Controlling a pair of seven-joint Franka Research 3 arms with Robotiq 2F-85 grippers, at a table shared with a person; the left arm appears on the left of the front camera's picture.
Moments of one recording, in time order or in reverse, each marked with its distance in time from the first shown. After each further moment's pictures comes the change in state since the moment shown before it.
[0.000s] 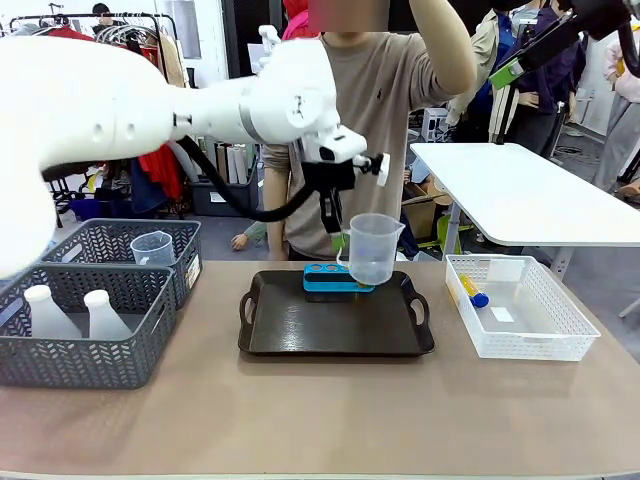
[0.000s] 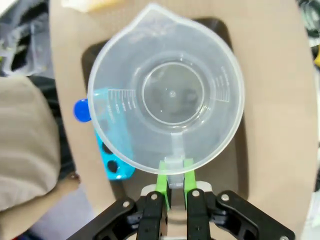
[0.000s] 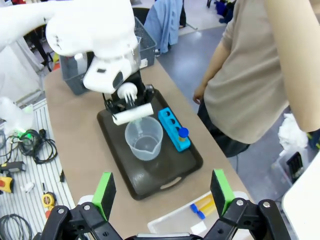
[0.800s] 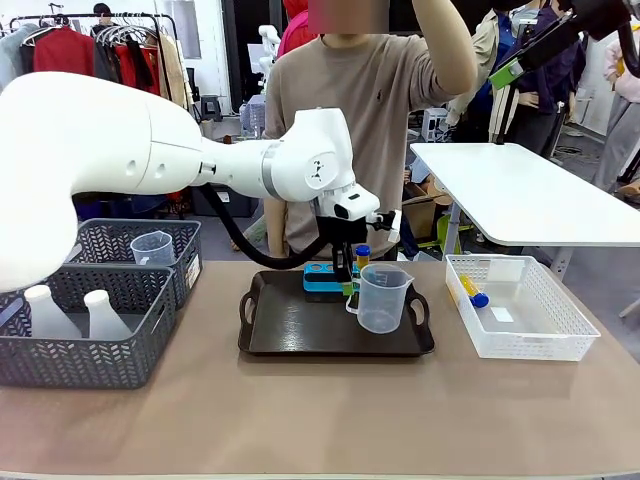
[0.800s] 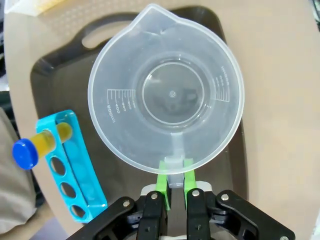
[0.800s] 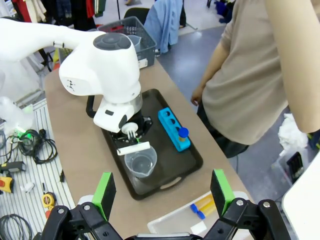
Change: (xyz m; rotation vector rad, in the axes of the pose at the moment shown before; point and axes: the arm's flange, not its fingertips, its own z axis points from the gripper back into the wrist) left arm 0.006 -0.019 -0.098 -0.058 0.021 -0.027; right arm 0.000 0.000 0.000 0.000 0.000 0.000
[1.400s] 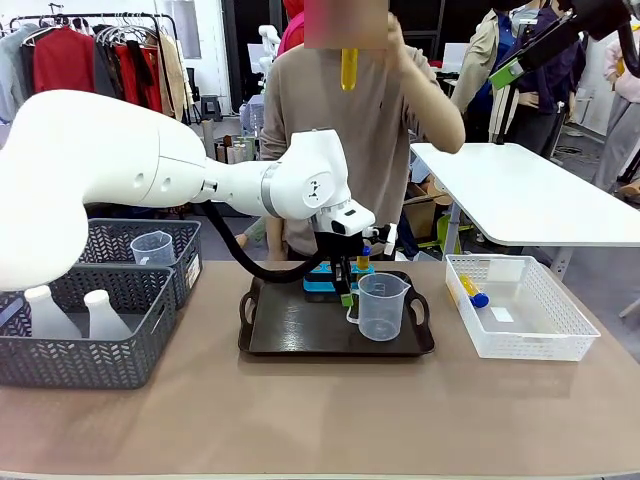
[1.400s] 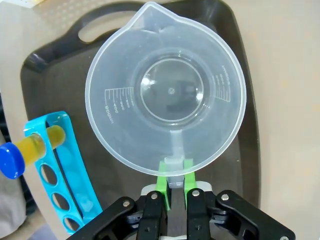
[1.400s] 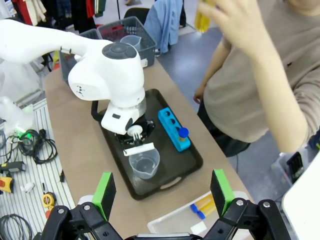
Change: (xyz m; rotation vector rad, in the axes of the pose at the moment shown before) left arm -0.011 0.011 -0.028 -0.006 -0.027 0.017; right arm 0.000 0.000 0.000 0.000 0.000 0.000
